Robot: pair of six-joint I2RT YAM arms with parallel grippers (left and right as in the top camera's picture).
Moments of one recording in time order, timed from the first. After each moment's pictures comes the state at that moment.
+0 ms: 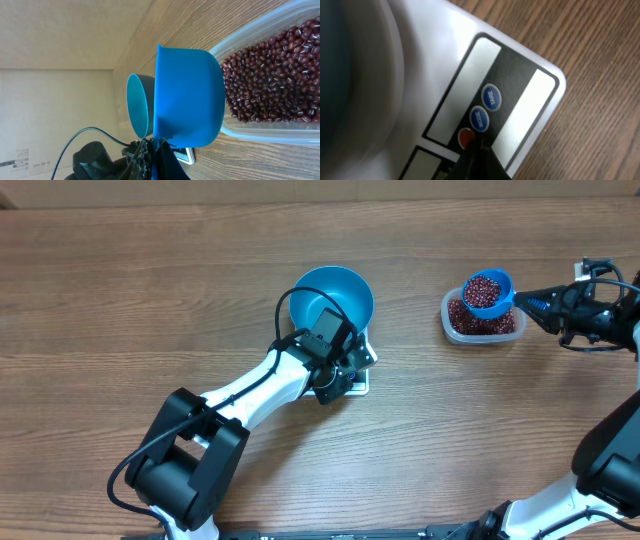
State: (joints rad) left arm -0.62 1.87 1.14 -0.49 0.12 0.44; right arm -0.54 1.86 1.49 -1.06 -1.12 0.00
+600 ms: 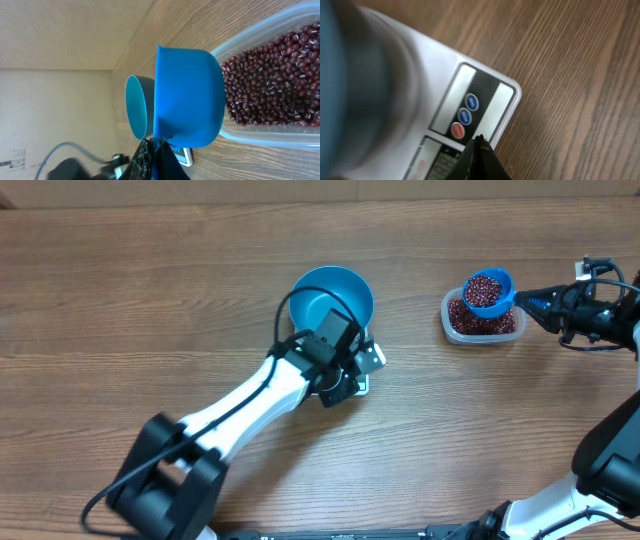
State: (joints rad) left arm -0.66 1.74 1.15 -0.55 0.12 0.44; right arm -0.54 1.86 1.49 -1.04 -1.11 0.00
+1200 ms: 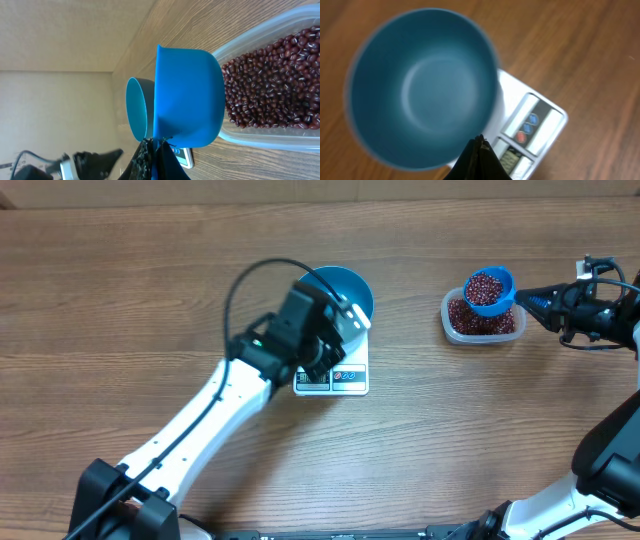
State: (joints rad) left arm -0.53 1.57 1.20 -0.52 0.12 0.43; right arm -0.54 1.86 1.49 -1.03 -1.11 0.02
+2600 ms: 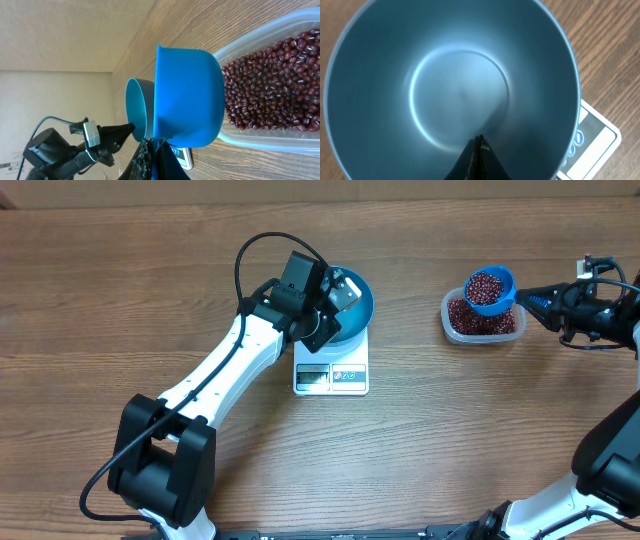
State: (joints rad) left arm -0.47 1.84 1.39 -0.57 0.12 0.42; right arm -0.54 1.86 1.49 -1.02 -1.11 0.02
